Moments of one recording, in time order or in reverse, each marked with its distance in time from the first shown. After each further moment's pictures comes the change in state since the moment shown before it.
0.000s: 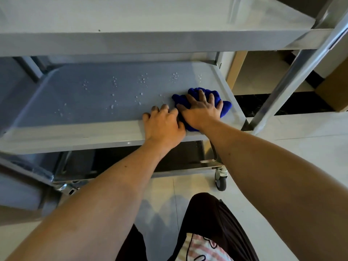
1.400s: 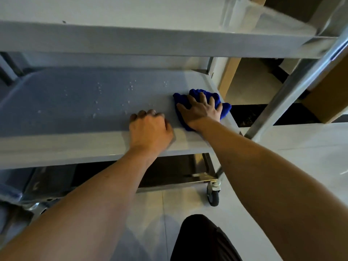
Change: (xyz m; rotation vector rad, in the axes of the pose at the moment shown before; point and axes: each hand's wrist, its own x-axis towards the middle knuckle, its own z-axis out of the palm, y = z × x) left_hand 0.024 0.000 0.000 0.030 0.070 -0.027; right_hand 0.043 0.022 -0.008 -0.055 0.062 0.035
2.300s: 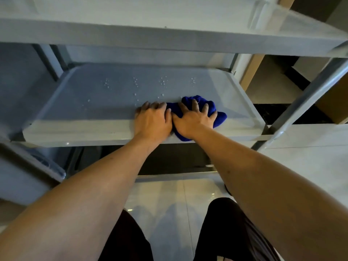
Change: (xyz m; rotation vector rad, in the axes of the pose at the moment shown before) left_hand -0.026 -0.102 -0.014 -0.127 0.043 0.003; right_hand -0.086 -0.117 0.017 -0.019 -0.079 -0.056
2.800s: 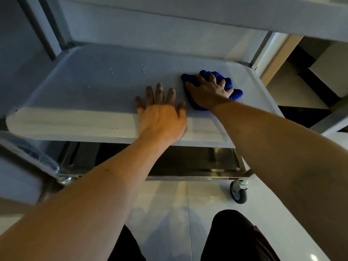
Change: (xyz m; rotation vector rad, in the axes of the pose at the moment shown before) left_hand 0.012 -0.008 0.018 0.056 -0.183 -0.153; right_hand 0.110 -0.003 -0.012 0.008 -0.009 0.077
